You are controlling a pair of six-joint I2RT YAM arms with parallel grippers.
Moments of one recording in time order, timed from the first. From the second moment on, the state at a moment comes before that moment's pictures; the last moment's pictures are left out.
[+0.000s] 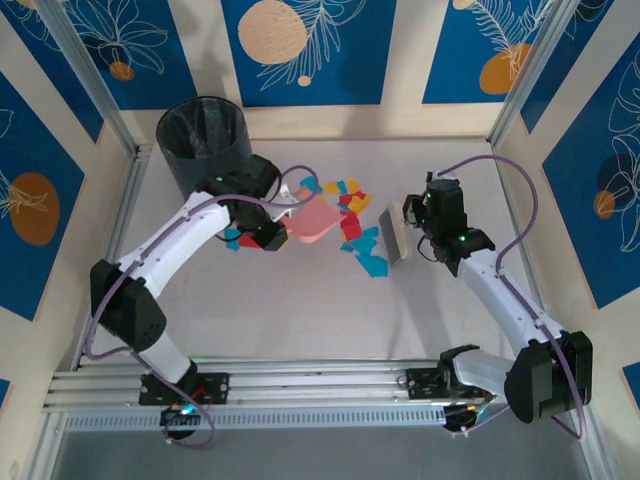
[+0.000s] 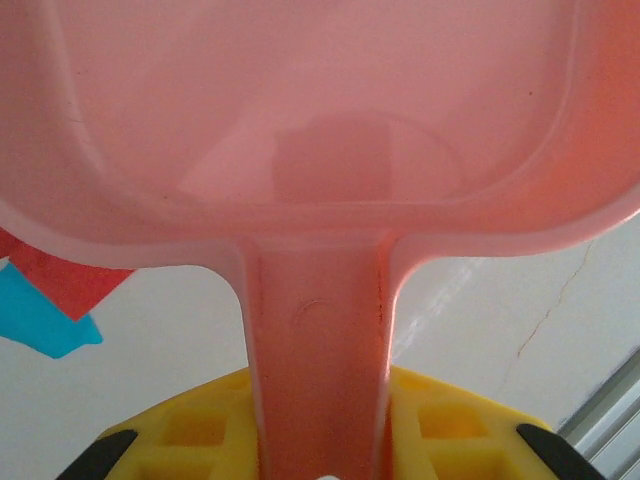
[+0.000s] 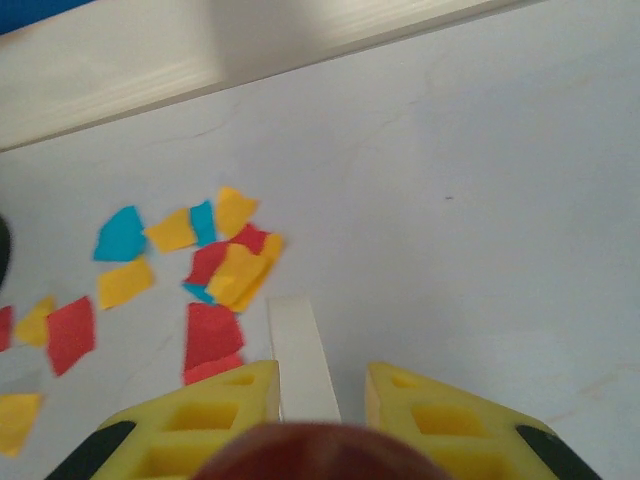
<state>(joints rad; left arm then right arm) -0.58 1.64 1.55 -1.17 0.14 0.24 0.26 1.15 0.89 -0.32 0.19 0.40</state>
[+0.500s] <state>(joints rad) -0.70 1.76 1.46 -1.19 0.08 0.32 0.28 1.16 0.87 -0.37 0.32 0.36</state>
